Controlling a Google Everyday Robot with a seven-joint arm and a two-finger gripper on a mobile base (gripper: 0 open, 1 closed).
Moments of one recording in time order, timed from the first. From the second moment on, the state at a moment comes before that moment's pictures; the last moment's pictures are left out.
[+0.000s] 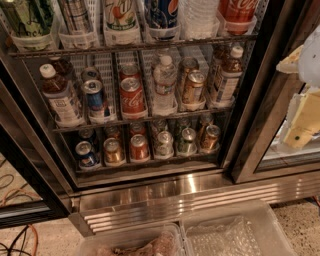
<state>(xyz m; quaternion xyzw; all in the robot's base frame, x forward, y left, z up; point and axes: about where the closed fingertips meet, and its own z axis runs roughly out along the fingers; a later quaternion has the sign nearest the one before) 0.438 -0.217 0.976 -0.60 0.78 -0.03 0.16</state>
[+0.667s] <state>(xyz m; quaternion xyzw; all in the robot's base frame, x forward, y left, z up) 0.438 -0.208 0.975 -0.61 0.78 -0.03 0.17</state>
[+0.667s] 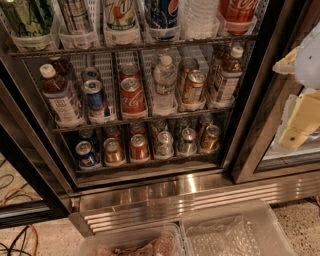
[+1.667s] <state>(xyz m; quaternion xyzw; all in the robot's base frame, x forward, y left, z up) 0.450 -0.121 0.986 -0.61 0.75 0.03 0.26</state>
